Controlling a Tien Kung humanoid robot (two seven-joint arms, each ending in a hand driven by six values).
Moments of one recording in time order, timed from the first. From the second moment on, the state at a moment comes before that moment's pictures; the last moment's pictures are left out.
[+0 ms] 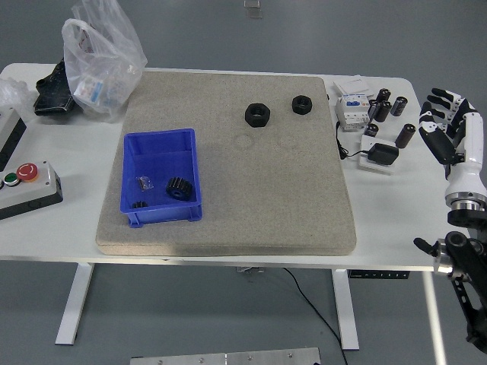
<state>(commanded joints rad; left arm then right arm) 0.00 0.11 -1.43 -0.18 1.47 0.13 0.09 0.11 -0.25 1.39 1.39 -1.28 -0.49 0.27</state>
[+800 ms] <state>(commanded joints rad) -0.01 0.09 -1.44 -0.18 1.46 0.13 0.09 0.10 -0.24 1.43 1.37 -1.03 -0.34 0.42</state>
